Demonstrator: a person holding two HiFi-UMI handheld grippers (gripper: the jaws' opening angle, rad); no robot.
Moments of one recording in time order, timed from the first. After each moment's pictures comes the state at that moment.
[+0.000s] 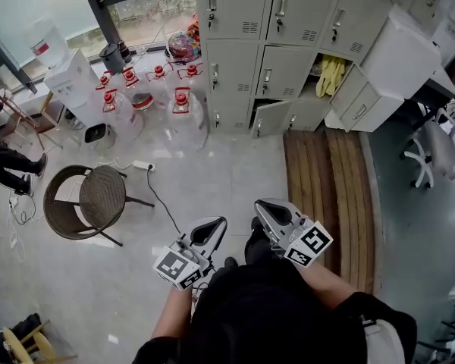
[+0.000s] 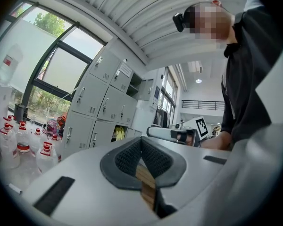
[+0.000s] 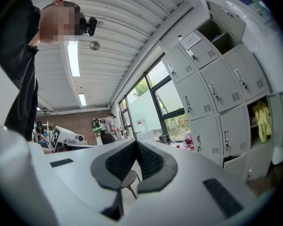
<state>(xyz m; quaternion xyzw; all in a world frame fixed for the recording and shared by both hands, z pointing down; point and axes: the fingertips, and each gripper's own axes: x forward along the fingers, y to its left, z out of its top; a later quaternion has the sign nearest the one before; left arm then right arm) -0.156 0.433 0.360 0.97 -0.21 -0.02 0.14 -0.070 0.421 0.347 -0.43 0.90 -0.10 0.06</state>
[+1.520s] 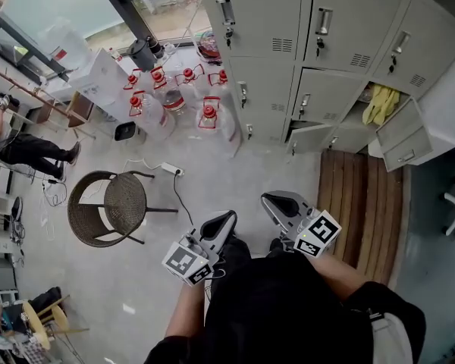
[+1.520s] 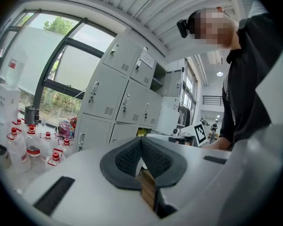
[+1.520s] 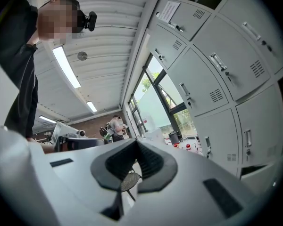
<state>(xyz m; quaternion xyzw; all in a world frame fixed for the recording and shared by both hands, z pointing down) -0.043 0.187 0.356 0.94 -0.31 0.01 0.16 0.033 0.159 0.368 -0.32 0.93 -0.15 0.08</state>
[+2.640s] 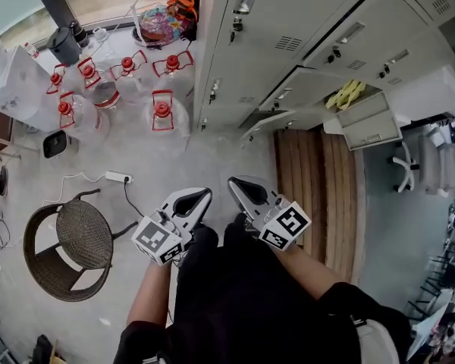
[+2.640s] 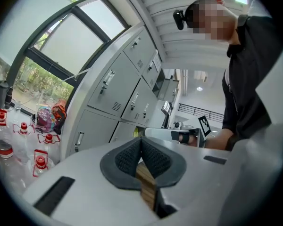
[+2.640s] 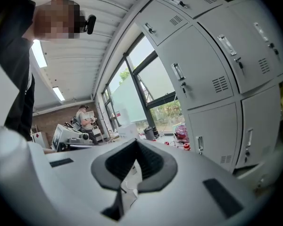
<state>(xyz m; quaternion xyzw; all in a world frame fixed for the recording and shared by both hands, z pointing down) -0.165 -0.027 0.418 0.97 -0.13 -0.01 0.21 -0.113 -0.032 0.406 -0.47 0.86 -0.18 0.01</state>
